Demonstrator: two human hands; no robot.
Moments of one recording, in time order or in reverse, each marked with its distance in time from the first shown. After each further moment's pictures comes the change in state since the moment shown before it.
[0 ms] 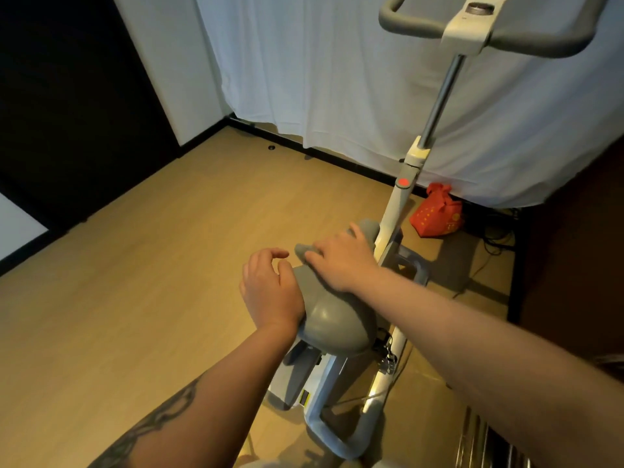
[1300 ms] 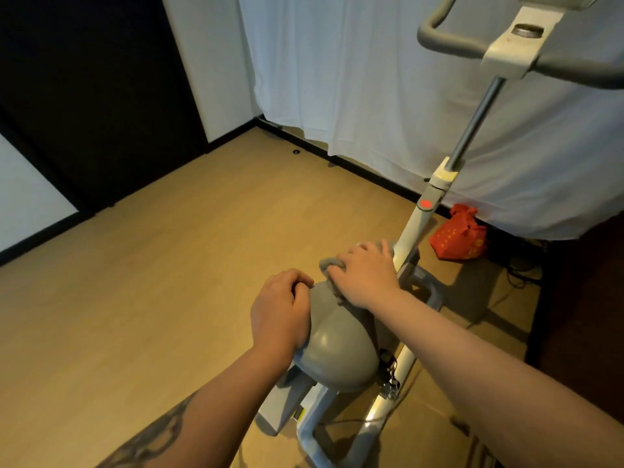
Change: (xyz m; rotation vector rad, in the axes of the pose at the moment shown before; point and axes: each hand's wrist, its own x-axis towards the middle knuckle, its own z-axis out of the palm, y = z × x) left_hand -0.002 0.023 -0.010 0.136 -0.227 -0.013; right_hand 0.015 0.027 0.002 -0.034 0.013 0.046
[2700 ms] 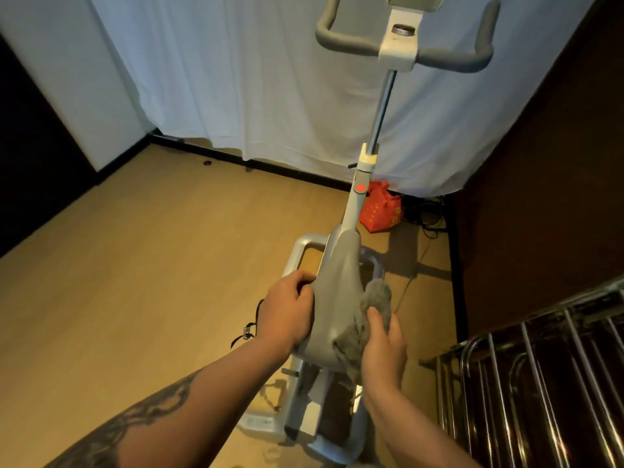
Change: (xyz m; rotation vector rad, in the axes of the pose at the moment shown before) left_hand 0.038 -0.017 -0.008 -0.078 -0.511 0.141; right_hand -0.118 -0.083 0.048 1.376 0.650 1.078
